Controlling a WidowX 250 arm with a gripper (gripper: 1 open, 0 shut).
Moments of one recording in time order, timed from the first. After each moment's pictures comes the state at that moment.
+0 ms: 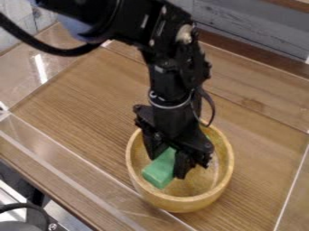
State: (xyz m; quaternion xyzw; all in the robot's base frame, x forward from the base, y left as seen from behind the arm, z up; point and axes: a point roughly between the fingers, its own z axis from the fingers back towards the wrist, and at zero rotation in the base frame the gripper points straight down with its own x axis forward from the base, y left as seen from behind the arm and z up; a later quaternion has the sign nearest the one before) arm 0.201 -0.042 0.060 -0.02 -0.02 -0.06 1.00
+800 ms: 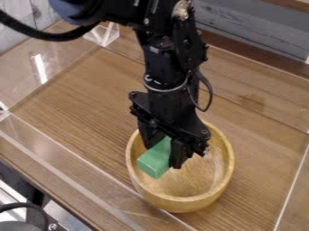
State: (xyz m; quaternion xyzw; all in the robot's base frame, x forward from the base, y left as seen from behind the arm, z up) arm 0.200 -0.037 0.074 -0.02 -0.02 -0.06 1.00
